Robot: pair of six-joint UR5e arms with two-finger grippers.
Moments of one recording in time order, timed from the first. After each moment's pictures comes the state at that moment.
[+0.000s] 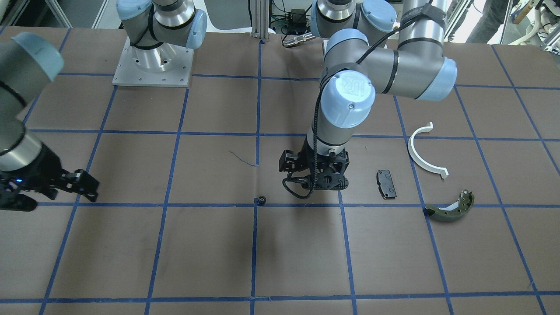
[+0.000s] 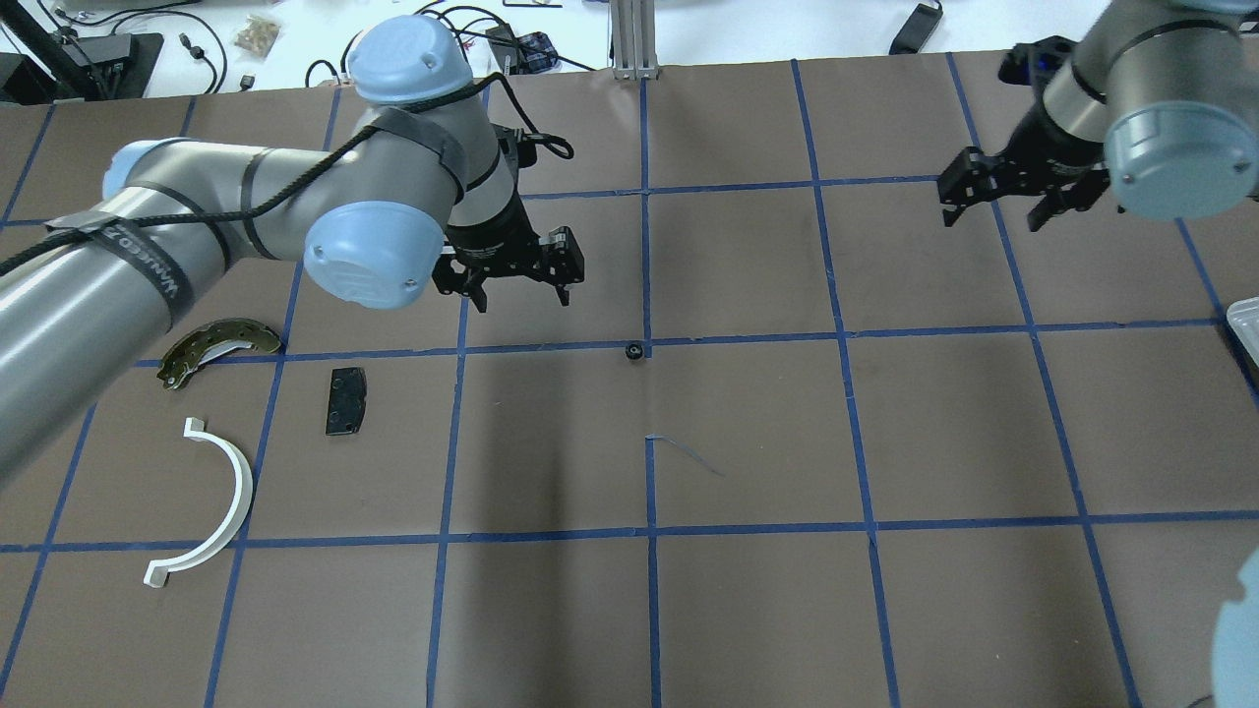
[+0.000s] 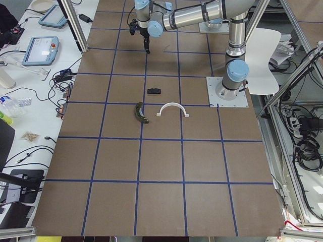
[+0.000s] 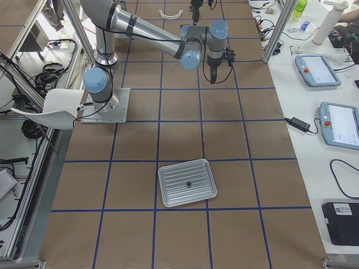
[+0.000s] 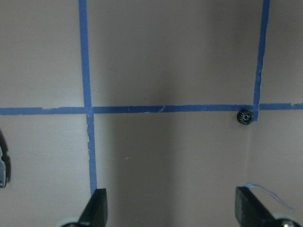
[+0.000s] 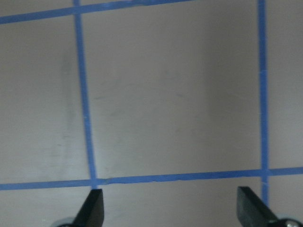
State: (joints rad) left arm -1.77 -1.88 -1.69 -1.17 1.50 -0.21; right arm 1.24 -1.31 1.70 -1.99 -1.50 -0.25
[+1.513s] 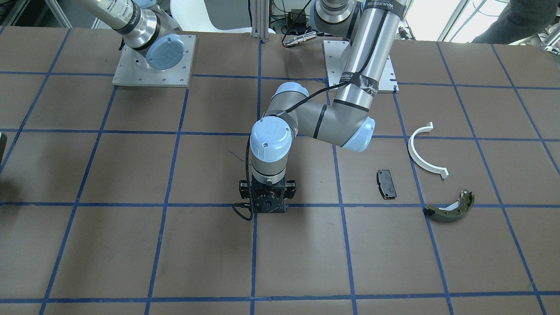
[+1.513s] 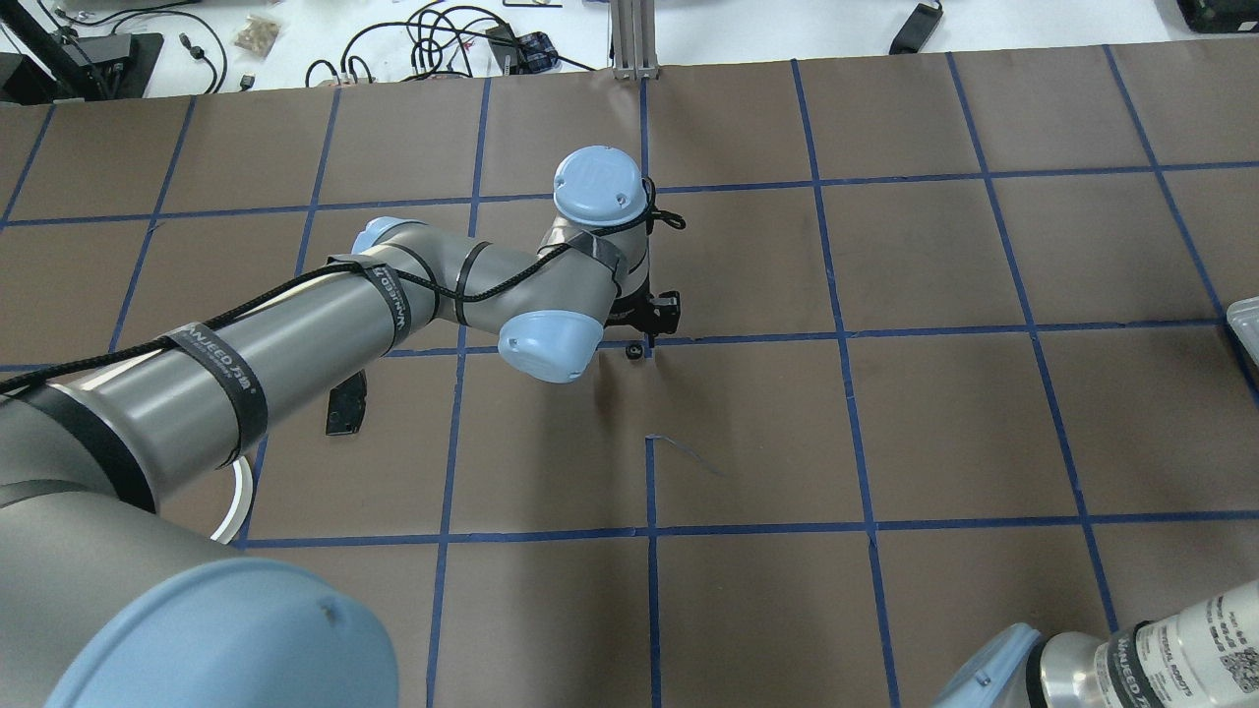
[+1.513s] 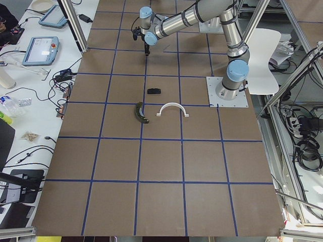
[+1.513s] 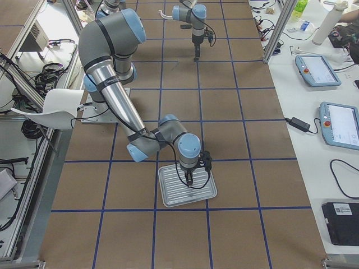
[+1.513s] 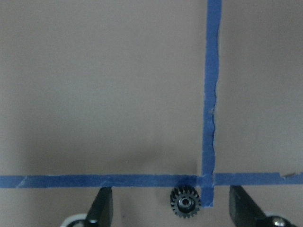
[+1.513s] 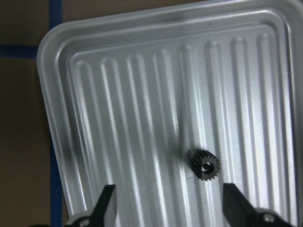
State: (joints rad) left arm -1.94 -2.12 -1.69 -0.88 1.58 -0.36; right arm 0.59 -1.06 1.69 -2.23 -1.55 -1.05
